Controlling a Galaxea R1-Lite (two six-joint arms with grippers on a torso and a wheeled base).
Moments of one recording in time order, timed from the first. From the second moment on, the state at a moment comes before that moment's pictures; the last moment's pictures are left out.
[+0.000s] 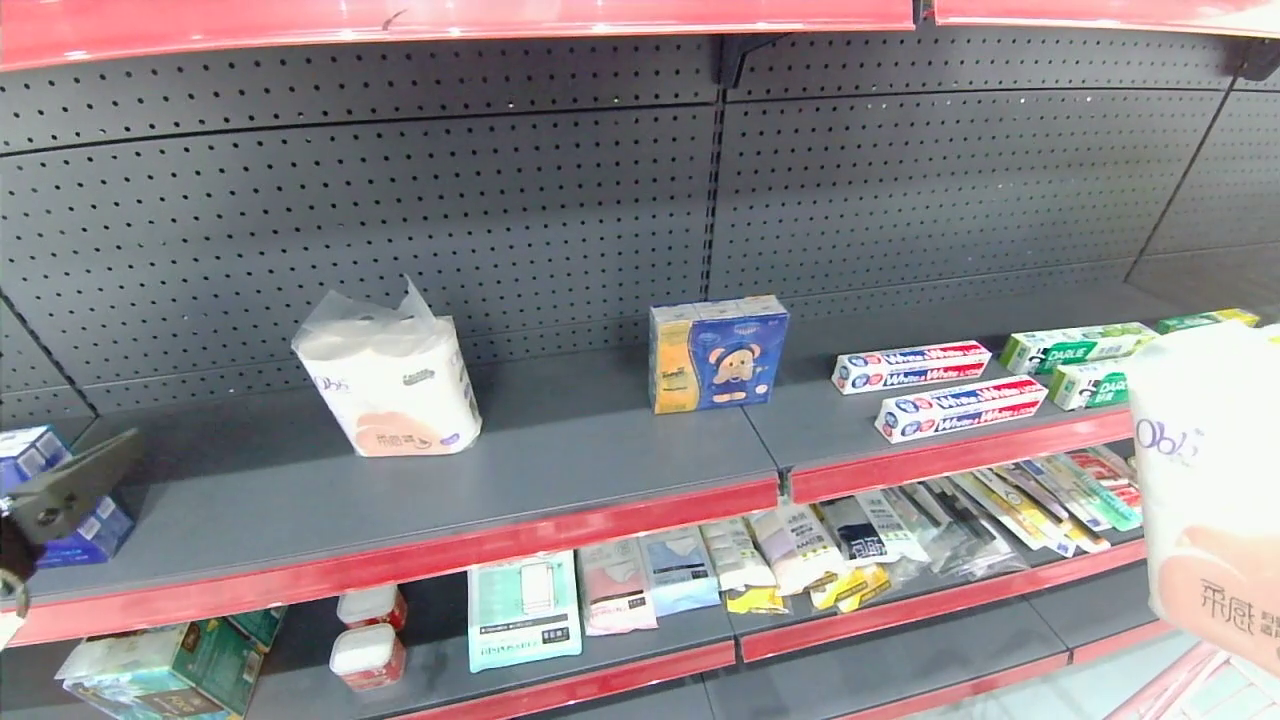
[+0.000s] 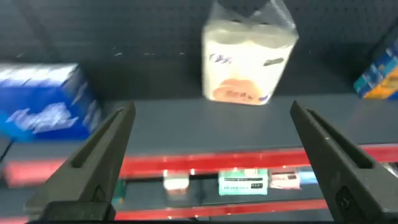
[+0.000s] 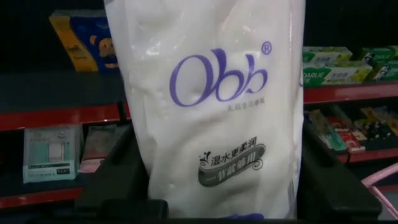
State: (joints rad) left arm 0.15 0.93 -0.44 -0.33 -0.07 -0.01; right arm -0.10 0.65 -0.37 -0.21 0.12 -0.08
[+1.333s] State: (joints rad) left arm 0.49 2.01 -0.93 -0.59 -0.99 0.54; right arm -0.11 0.72 -0.33 -0.20 0.05 -0.18
